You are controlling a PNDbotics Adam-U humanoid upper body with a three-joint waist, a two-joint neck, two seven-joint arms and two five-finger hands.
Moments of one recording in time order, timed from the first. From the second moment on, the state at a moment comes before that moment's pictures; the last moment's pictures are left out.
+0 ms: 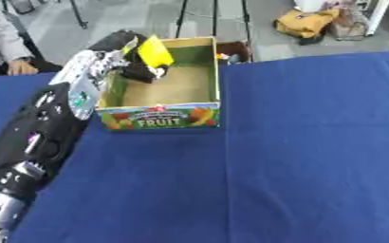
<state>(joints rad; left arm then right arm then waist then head) -1.23 0.60 -0.15 -0.92 -0.85 0.14 -0.31 -0.70 -0.21 -0.05 -1.99 0.56 -0.21 -0.40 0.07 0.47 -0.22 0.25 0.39</state>
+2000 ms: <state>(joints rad) -1.22 0.60 -0.11 -0.94 -0.90 0.08 -0.33 -0.69 -0.21 -0.04 -1.99 0.55 -0.20 -0.41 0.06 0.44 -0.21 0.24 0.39</state>
